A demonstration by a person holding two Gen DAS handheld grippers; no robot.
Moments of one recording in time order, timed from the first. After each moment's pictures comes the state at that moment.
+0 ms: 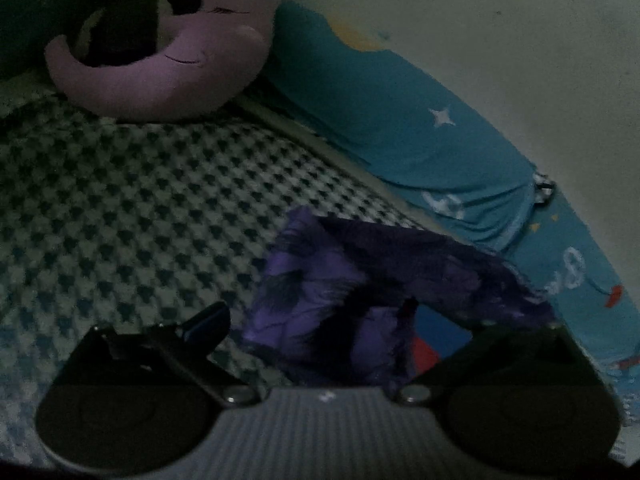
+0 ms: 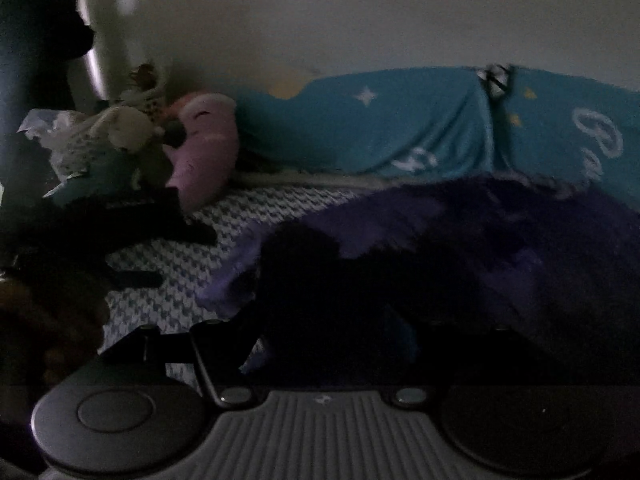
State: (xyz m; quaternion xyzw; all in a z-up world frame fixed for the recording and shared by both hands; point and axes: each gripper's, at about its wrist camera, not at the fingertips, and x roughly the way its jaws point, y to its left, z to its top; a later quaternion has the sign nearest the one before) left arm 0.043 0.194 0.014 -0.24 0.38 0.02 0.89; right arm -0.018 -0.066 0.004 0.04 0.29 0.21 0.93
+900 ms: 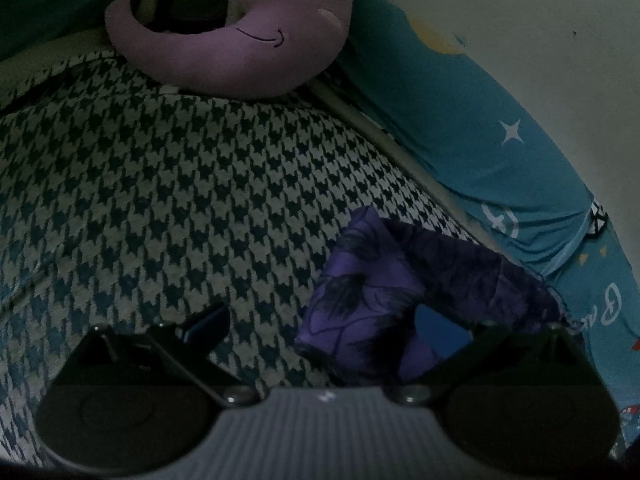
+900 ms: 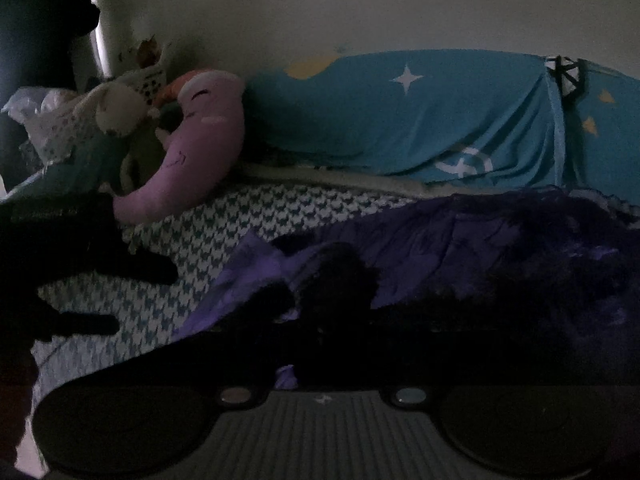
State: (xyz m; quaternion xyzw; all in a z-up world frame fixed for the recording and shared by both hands) left arm 0.047 0.217 0.001 -0.28 0.40 0.08 0.87; right arm 0.057 -0.022 -0.023 0.03 0.29 0.23 0.93
